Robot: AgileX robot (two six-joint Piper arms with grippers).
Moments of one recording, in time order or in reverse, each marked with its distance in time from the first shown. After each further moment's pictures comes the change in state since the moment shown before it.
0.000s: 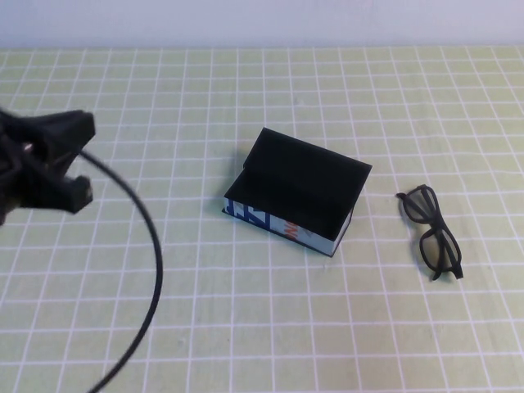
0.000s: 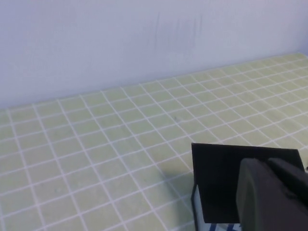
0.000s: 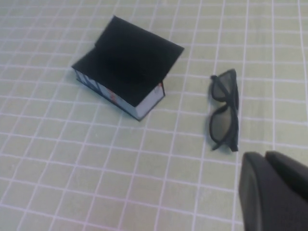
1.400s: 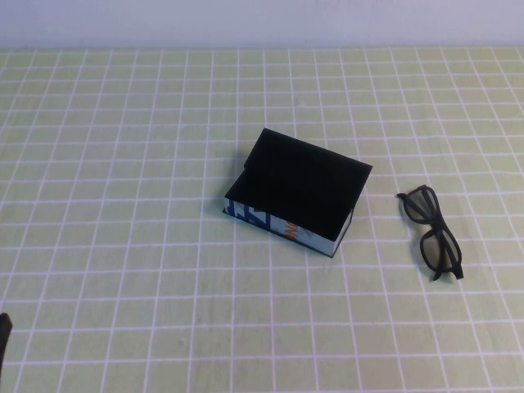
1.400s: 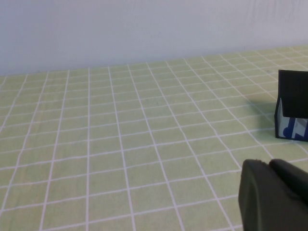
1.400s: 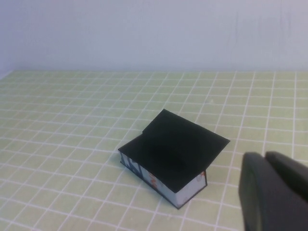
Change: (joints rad) right arm 0.086 -0.115 0.248 0.331 -0.455 -0.310; left arm 0.000 -0.884 0.720 -0.053 -0.336 0.052
